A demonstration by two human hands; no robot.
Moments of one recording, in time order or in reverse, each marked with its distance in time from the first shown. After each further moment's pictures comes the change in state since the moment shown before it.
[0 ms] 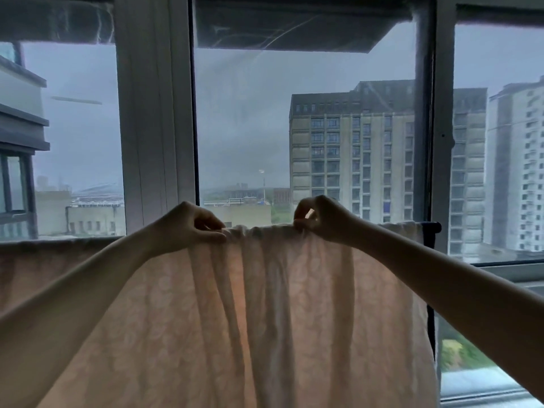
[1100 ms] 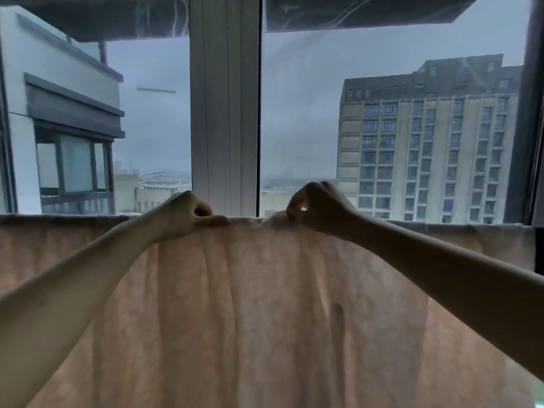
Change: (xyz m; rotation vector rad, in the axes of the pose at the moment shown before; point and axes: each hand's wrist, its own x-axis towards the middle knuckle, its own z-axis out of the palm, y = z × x) left_hand -0.054 -0.078 -0.071 0.340 0.042 -0.203; right_hand 0.067 -0.093 0.066 -0.021 0.065 -0.051
